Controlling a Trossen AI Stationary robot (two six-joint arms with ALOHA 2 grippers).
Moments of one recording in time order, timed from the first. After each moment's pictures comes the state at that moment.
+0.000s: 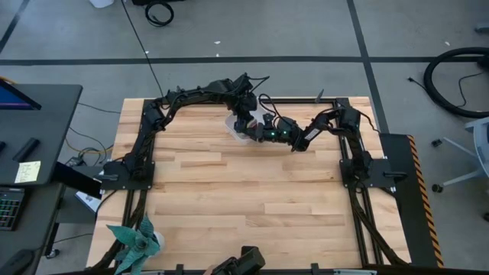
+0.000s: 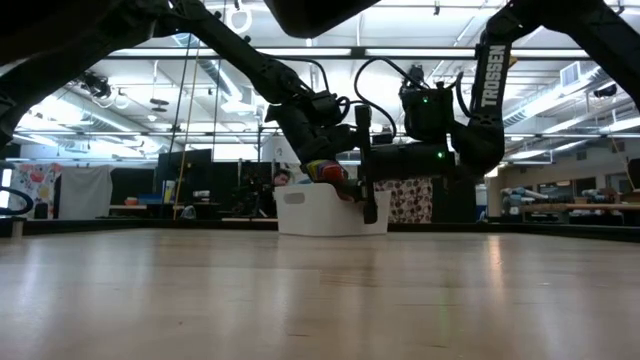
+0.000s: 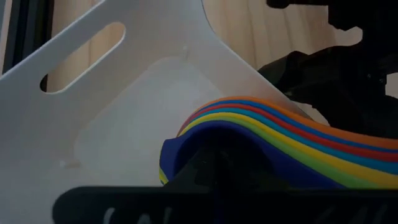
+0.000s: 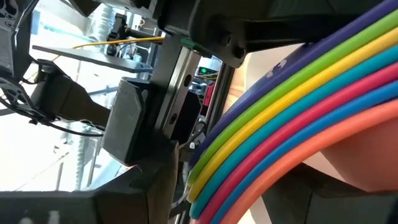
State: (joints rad) left arm 0.57 2.24 1.80 -0.65 0.39 0.55; right arm -0.39 2.07 0.74 1.35 -0.23 1.25
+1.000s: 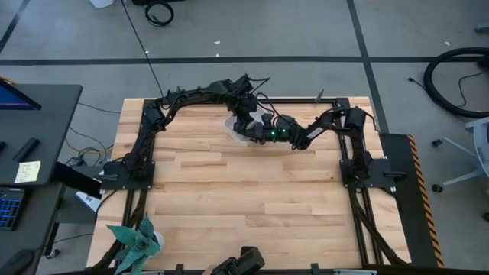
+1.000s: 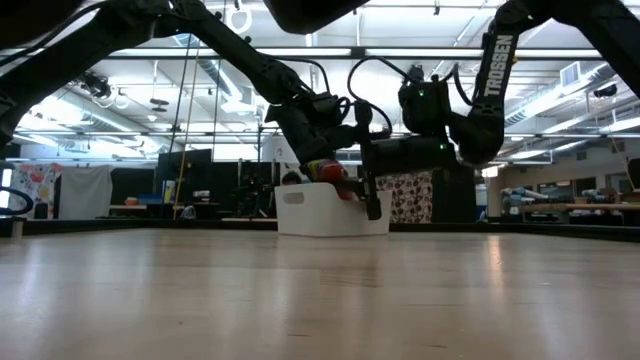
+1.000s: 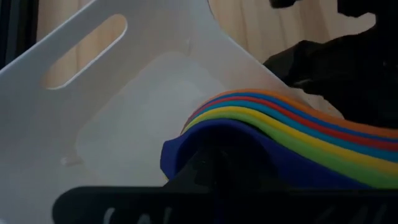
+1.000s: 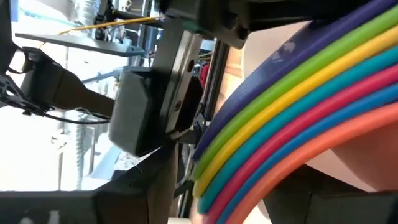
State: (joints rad) left arm 0.57 2.24 1.80 -0.67 0.38 0.57; right arm -0.40 2.02 0.74 1.23 -0.31 1.30
